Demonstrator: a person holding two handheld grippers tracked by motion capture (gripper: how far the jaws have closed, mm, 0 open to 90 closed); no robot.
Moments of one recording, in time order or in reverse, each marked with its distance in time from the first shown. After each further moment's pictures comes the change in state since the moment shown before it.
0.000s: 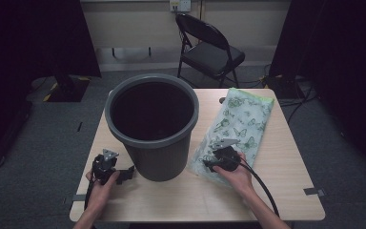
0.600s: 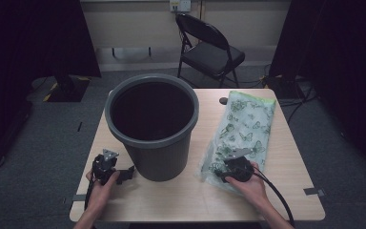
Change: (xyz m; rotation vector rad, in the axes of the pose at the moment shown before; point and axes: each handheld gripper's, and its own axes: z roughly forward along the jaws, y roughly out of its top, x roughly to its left) left arm 0.000 0.000 0.000 0.000 0.001 -0.001; right arm -0.004 -0.038 -0.032 0.041 -0.001 -0.004
